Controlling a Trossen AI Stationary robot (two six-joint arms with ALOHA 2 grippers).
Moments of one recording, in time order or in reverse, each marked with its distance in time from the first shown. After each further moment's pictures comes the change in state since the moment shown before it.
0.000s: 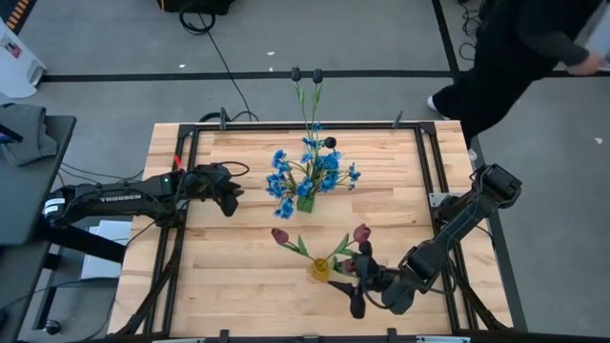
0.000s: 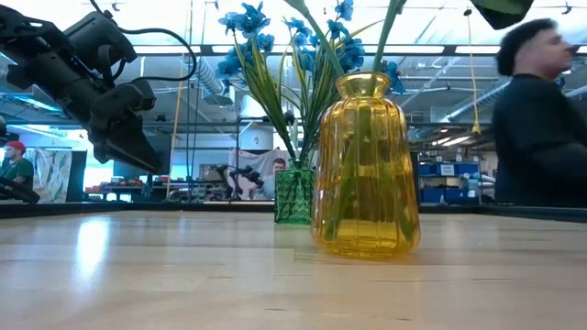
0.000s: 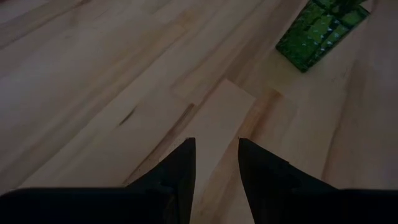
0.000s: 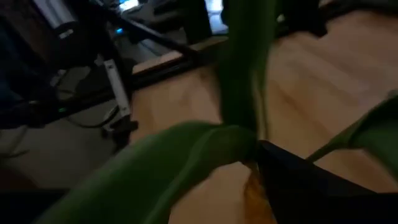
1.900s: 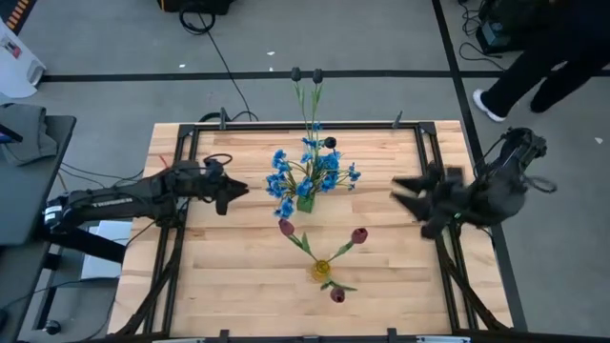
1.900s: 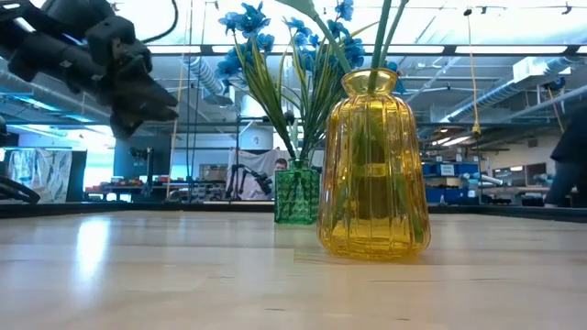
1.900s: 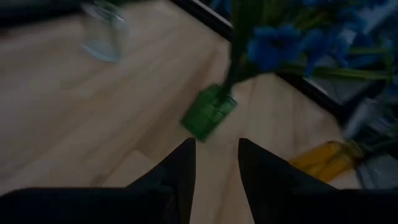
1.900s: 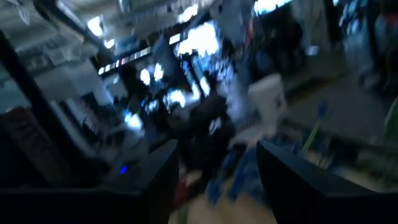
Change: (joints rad) left arm 0.000 -0.170 0.006 0.182 0.204 -0.128; right arm 0.010 -0.755 0.000 -0.149 0.236 -0.340
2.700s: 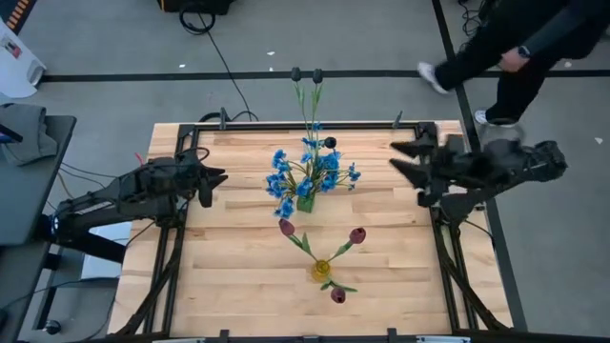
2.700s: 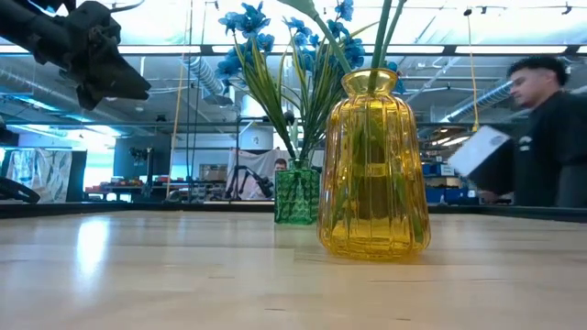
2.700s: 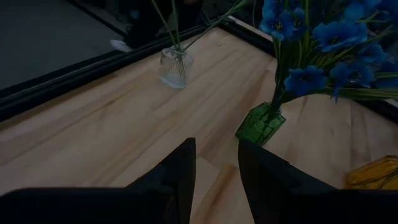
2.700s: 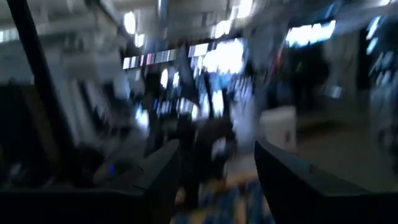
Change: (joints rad) left arm 0.000 -0.238 0.174 -0.454 -0.255 0.109; right arm -0.460 -0.099 0.000 0.029 -0.562 -0.273
